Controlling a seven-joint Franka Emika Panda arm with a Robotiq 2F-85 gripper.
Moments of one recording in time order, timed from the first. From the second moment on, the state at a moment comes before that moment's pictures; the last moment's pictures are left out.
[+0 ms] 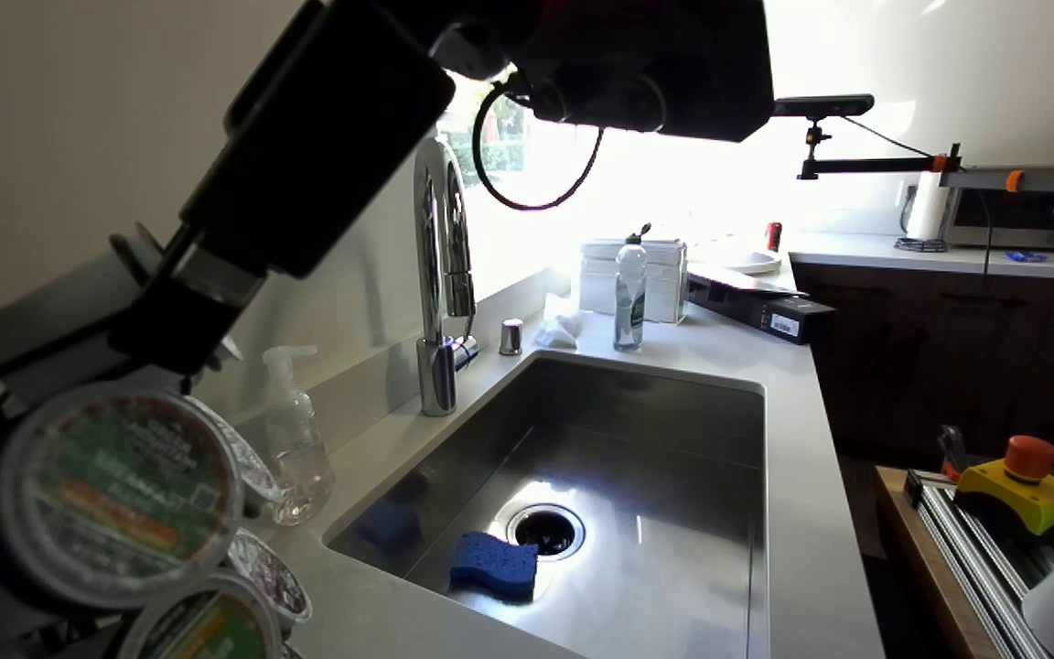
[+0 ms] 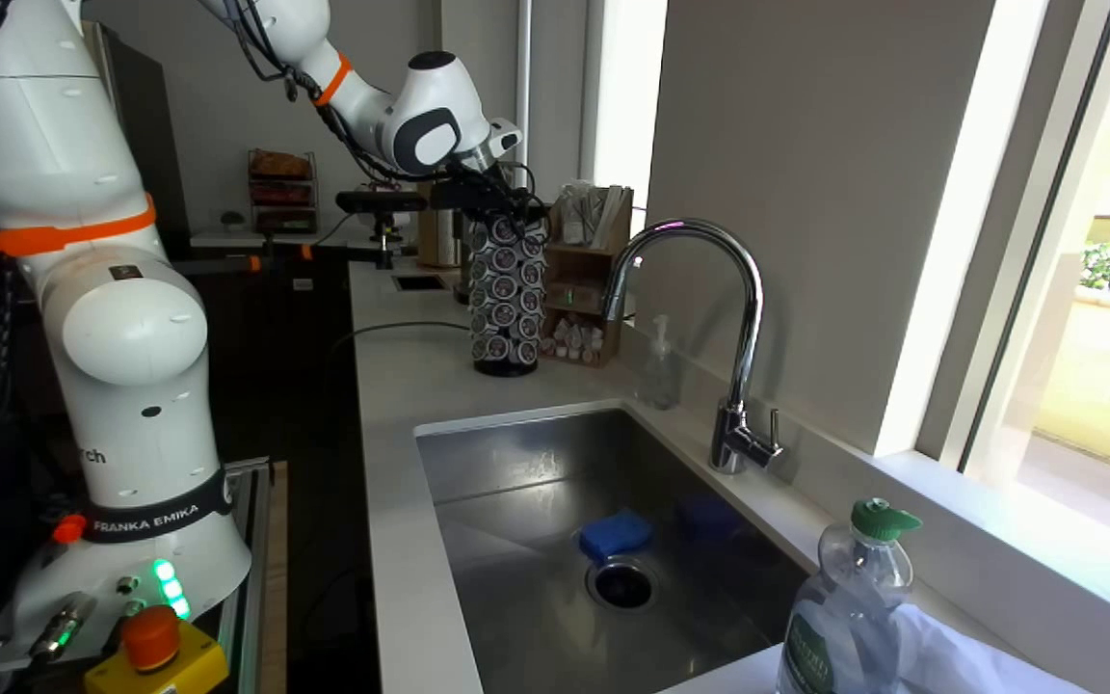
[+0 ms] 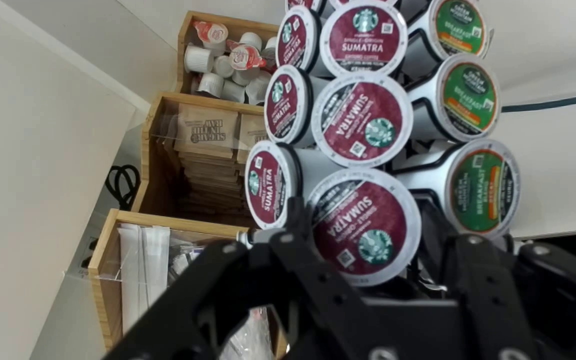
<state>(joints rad) 0.33 -0.20 0.26 -2.34 0.34 2.85 -0.58</state>
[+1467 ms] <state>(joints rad) 0.33 -0.21 0.26 -2.36 0.34 2.85 -0.59</state>
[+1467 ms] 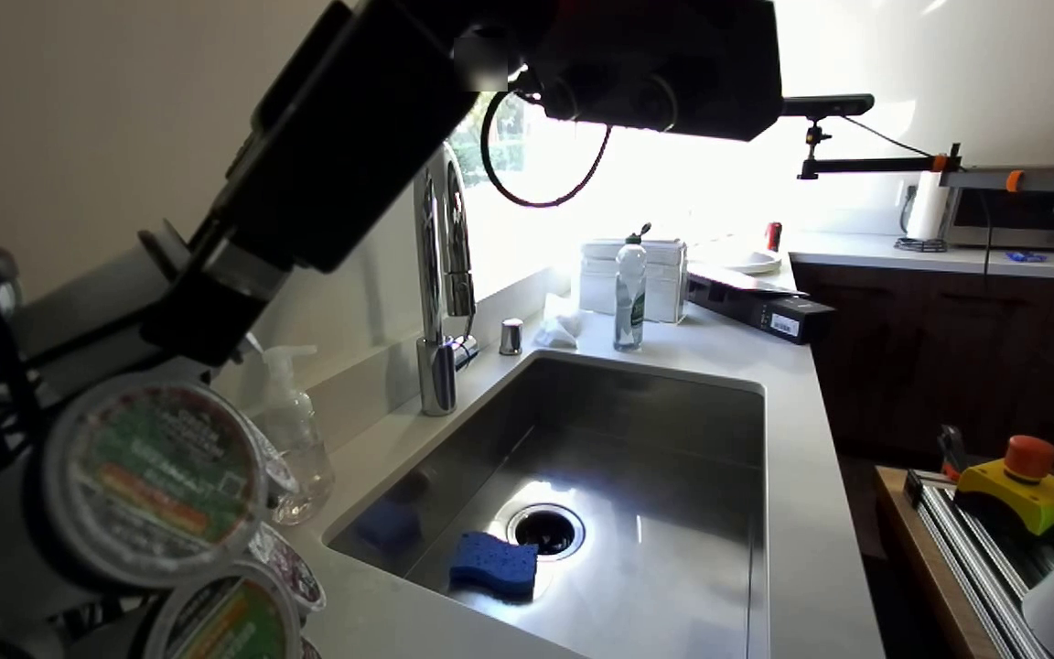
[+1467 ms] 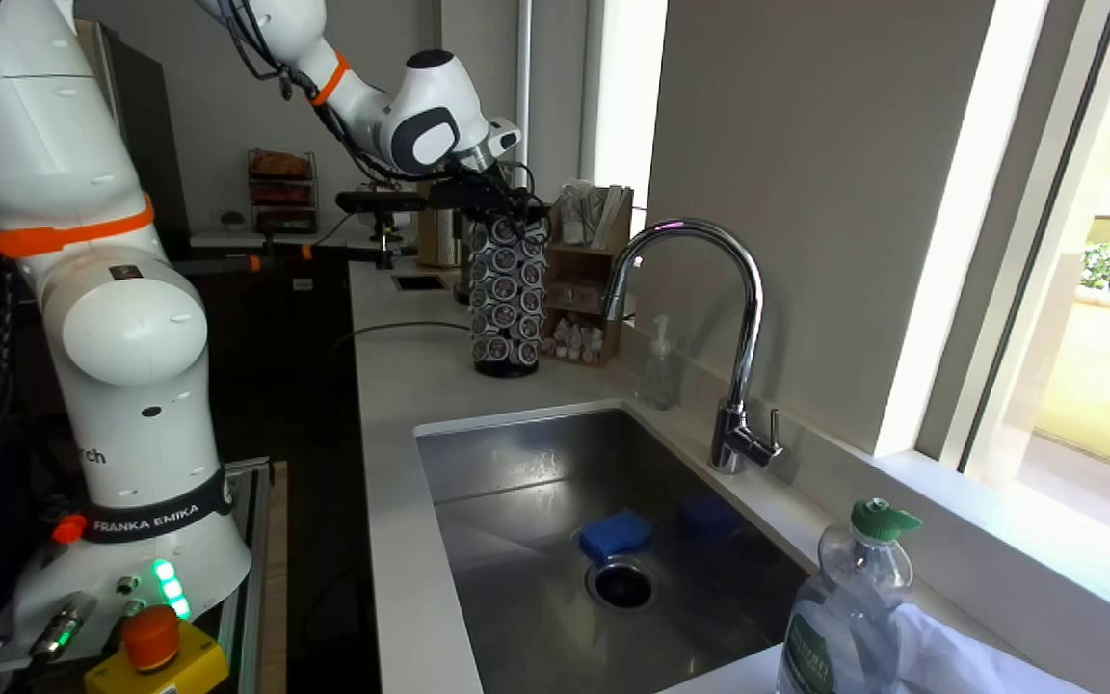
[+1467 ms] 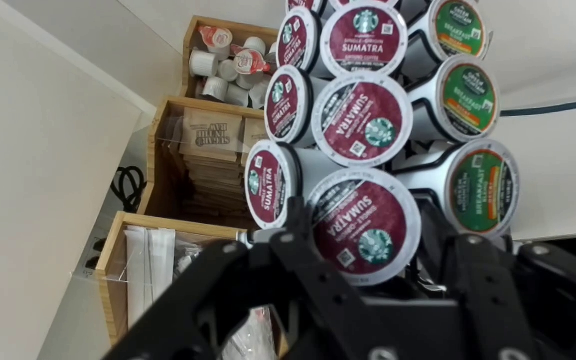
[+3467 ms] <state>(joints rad) 0.33 -0.25 0.25 -2.36 0.34 2.85 -0.59</state>
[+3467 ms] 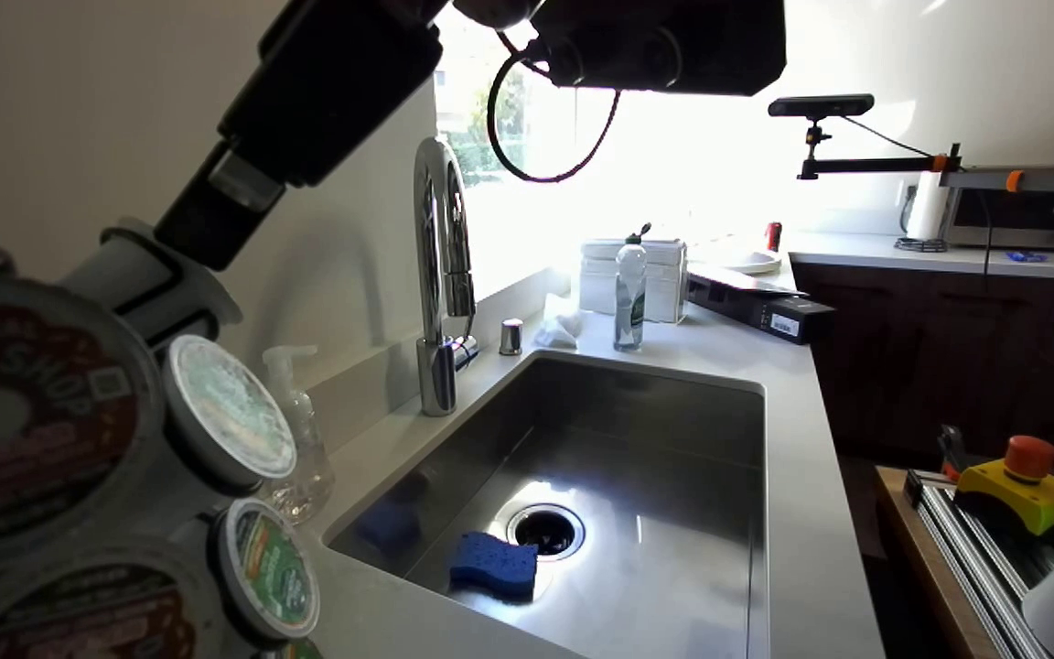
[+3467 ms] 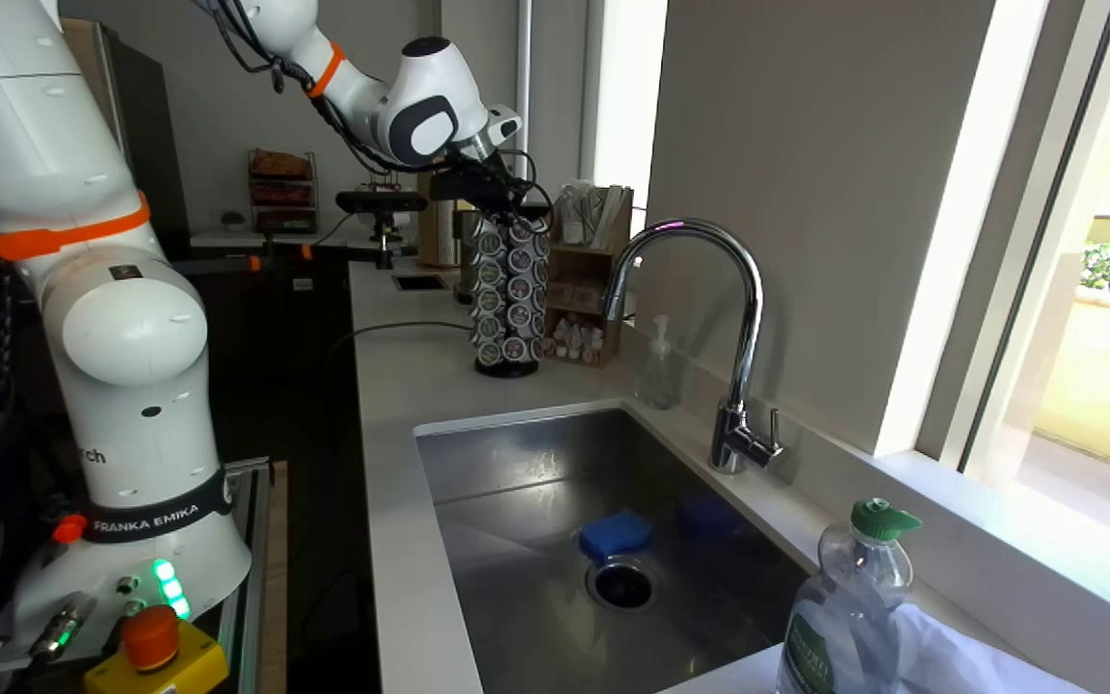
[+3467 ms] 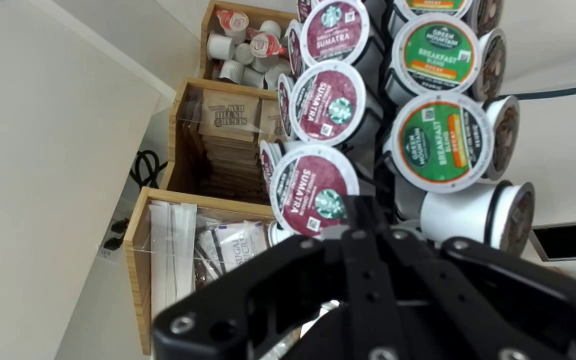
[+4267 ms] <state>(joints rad) 0.32 -0.28 0.25 -2.36 0.33 2.85 -0.59</state>
